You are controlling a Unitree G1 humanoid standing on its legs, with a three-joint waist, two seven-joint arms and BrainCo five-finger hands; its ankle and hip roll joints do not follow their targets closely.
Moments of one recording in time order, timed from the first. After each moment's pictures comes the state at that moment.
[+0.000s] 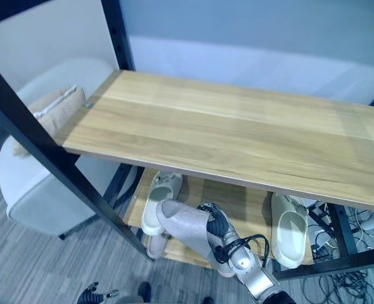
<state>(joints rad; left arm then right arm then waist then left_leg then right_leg) 0.01 0.23 -0.20 1.24 -0.09 -0.18 0.19 -0.01 -0.43 0.49 0.30 -0.10 -0.22 -0.19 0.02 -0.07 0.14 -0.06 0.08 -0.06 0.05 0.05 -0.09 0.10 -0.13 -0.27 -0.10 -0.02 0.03</state>
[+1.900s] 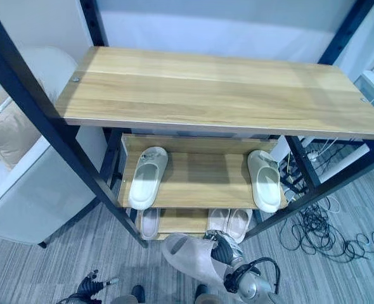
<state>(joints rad) -0.08 0.26 -0.16 1.22 -0.19 -0.21 0.18 0.11 -0.48 0.50 0.38 -0.38 -0.22 -0.21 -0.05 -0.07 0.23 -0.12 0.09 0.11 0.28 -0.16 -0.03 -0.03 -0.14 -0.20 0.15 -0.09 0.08</state>
